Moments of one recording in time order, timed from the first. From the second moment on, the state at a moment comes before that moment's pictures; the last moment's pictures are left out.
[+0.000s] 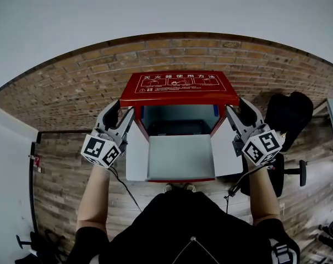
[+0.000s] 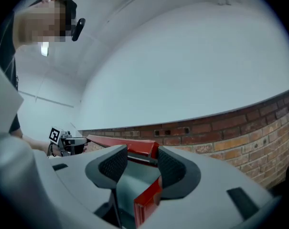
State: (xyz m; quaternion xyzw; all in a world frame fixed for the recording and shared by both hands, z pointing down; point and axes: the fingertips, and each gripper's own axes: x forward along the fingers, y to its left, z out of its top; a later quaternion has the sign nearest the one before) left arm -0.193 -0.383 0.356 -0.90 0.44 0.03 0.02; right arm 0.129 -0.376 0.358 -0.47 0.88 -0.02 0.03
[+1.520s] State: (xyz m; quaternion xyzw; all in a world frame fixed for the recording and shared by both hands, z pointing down) left arm -0.190 -0.579 0.273 -0.86 0.50 0.03 0.05; right arm 0.126 -0.600 0.276 -0.55 0.83 0.05 -0.01
